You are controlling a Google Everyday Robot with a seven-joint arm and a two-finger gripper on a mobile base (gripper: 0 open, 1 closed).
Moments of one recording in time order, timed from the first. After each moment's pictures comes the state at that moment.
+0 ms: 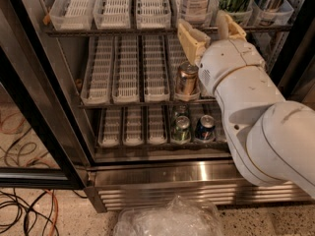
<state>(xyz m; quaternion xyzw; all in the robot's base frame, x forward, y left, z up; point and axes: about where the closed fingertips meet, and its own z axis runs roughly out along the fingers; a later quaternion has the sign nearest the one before) 0.540 -0.098 1.053 -0.11 0.61 0.05 0.78</state>
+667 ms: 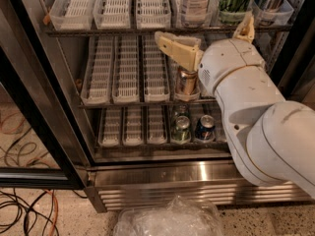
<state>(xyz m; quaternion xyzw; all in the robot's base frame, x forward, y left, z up) 0.540 -0.098 1.053 -0.11 0.61 0.05 0.78</state>
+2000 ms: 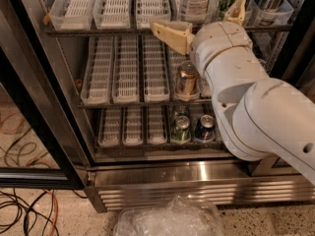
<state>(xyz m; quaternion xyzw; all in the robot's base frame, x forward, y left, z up) 0.571 -0.088 1.072 -0.13 0.59 0.02 0.80</state>
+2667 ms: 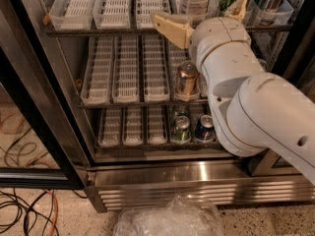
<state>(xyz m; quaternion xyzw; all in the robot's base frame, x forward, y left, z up) 0.578 -0.089 1.076 -0.10 0.60 0.03 0.79</state>
